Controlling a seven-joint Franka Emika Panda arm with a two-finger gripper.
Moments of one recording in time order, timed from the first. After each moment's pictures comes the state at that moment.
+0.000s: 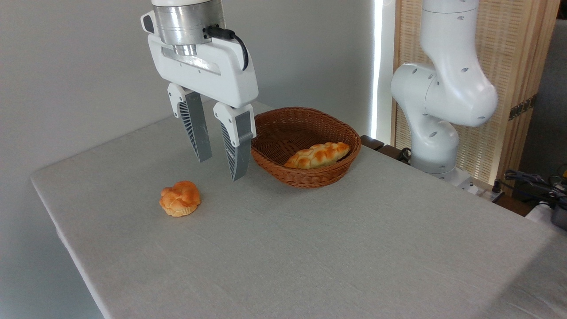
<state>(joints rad) -0.04 0.00 -0.01 -1.62 -0.02 1.66 0.65</state>
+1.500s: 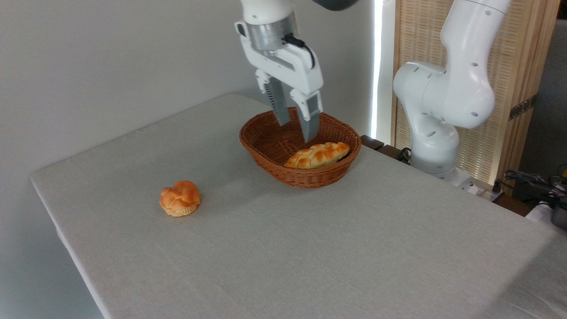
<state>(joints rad) -0.18 -0.52 -0.06 -2.28 -0.14 1.62 0.65</state>
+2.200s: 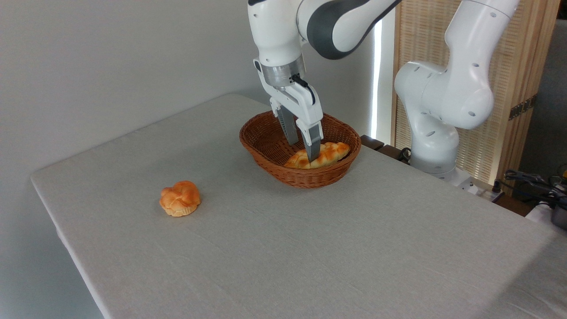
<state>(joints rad) -0.23 -0.57 -0.19 -2.58 -0.24 1.88 0.65</state>
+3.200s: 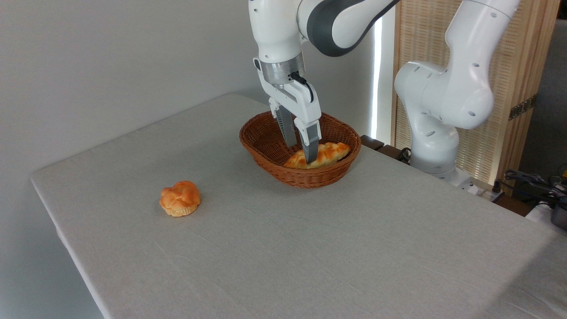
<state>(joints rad) -0.23 -0.58 -0.19 -2.57 -0.17 1.89 0.65</state>
